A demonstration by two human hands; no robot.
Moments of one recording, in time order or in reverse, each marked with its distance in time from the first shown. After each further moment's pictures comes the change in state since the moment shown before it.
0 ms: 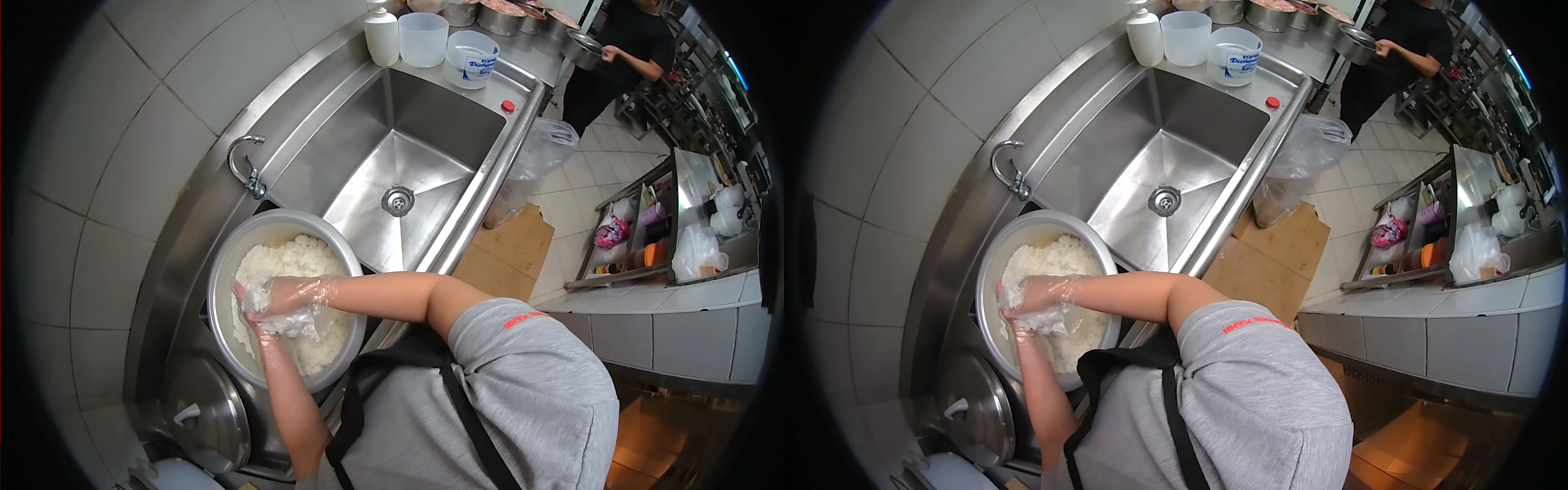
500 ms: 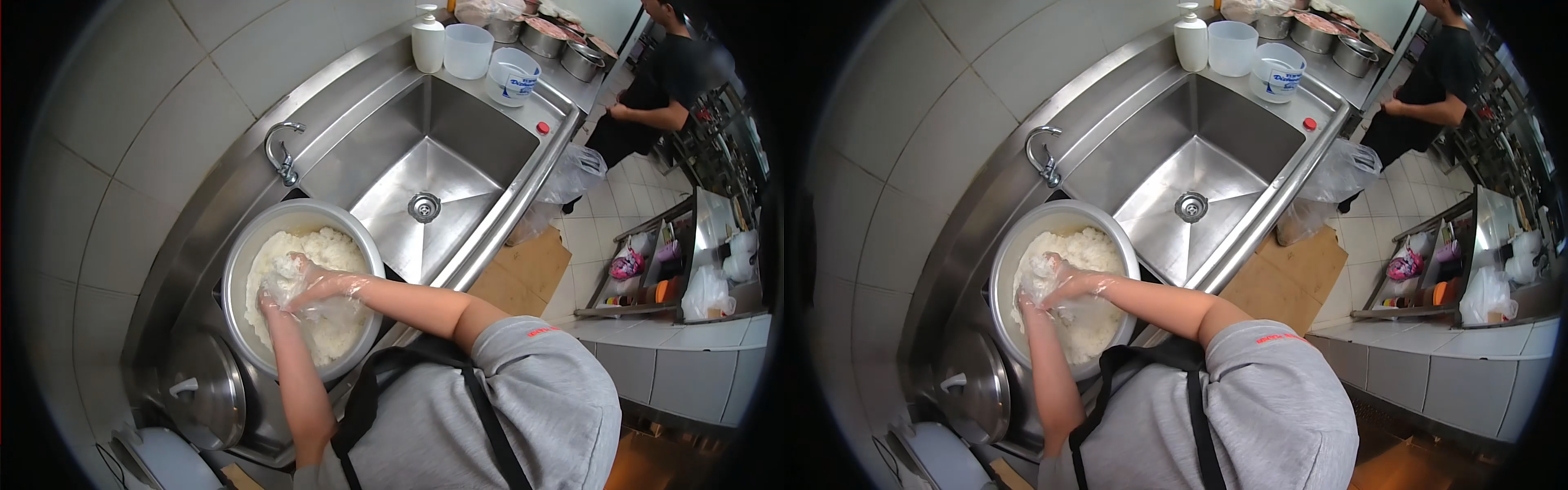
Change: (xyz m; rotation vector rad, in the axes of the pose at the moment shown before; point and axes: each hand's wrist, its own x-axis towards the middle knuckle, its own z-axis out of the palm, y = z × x) left_hand 0.026 -0.018 -0.043 0.115 0.388 0.152; right_hand 0.013 0.052 0.021 0.240 0.103 -0.178
